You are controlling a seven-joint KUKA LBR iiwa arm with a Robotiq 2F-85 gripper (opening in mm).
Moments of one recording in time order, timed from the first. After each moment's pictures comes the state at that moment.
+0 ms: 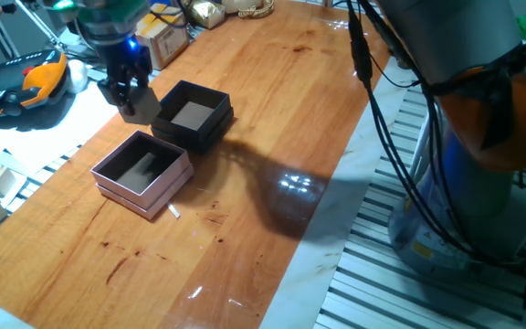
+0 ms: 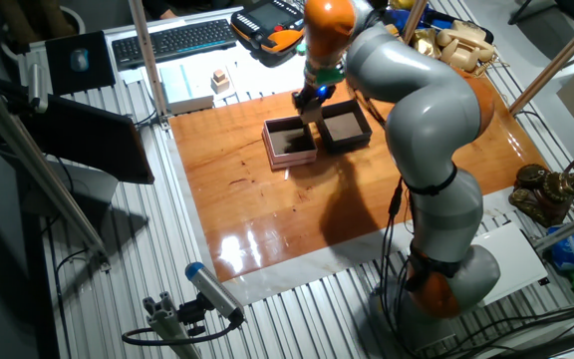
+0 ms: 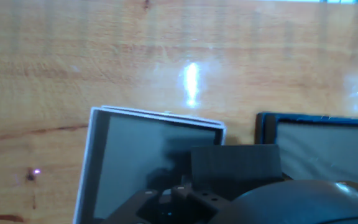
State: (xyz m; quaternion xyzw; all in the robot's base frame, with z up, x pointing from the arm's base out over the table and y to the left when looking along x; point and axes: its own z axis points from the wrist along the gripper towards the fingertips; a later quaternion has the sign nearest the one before) arm 0.654 0.074 0.185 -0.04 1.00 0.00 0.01
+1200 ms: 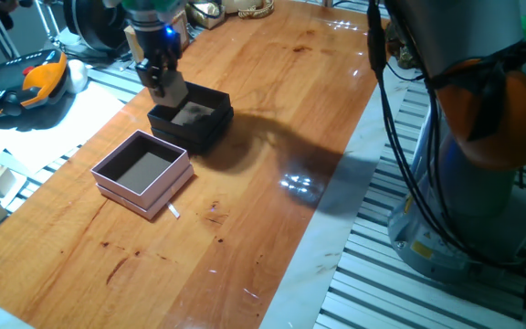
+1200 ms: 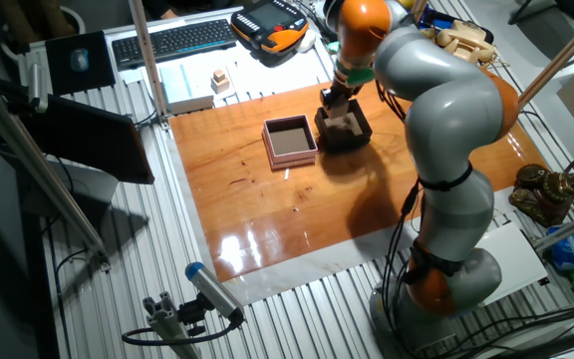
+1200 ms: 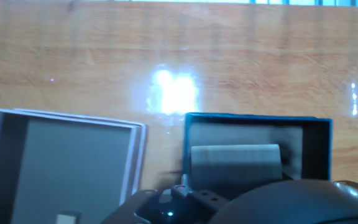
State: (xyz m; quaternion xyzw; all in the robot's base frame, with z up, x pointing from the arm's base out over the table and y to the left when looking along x) arm 0.645 -0.019 0.165 -0.03 1.00 -0.01 0.04
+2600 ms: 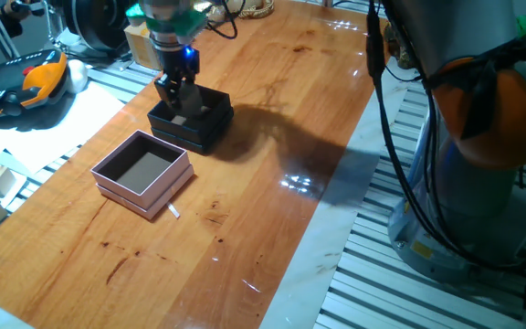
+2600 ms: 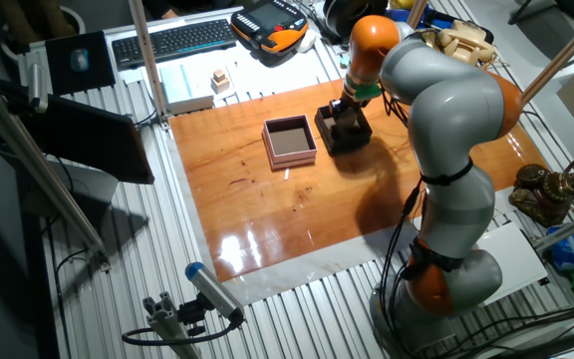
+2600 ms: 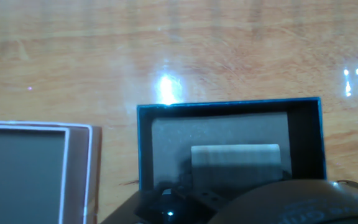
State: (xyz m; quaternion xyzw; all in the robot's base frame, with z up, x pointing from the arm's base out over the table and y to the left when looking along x) arm 0.638 -0.050 0.102 0.02 1.00 -0.02 0.04
